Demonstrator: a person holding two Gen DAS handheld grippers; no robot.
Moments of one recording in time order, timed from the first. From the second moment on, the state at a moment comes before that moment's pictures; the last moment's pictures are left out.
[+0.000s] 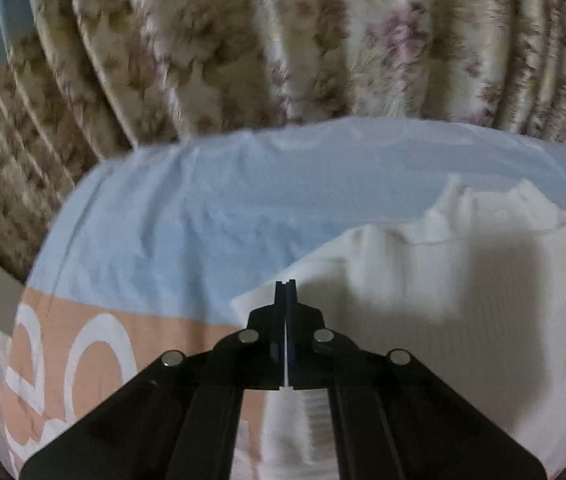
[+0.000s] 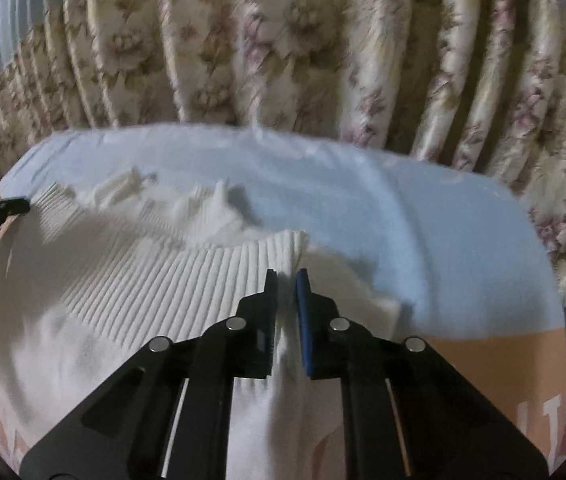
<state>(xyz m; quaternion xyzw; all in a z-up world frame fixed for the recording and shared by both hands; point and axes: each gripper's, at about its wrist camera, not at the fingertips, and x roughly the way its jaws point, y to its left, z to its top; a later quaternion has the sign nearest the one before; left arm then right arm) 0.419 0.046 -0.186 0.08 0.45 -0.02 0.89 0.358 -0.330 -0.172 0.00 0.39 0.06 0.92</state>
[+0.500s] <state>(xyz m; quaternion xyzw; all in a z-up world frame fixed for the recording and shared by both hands) 0.315 0.036 -0.155 0.08 0.45 -0.08 0.89 0.310 -0.345 -0.145 0.04 0.41 0.08 0.91</state>
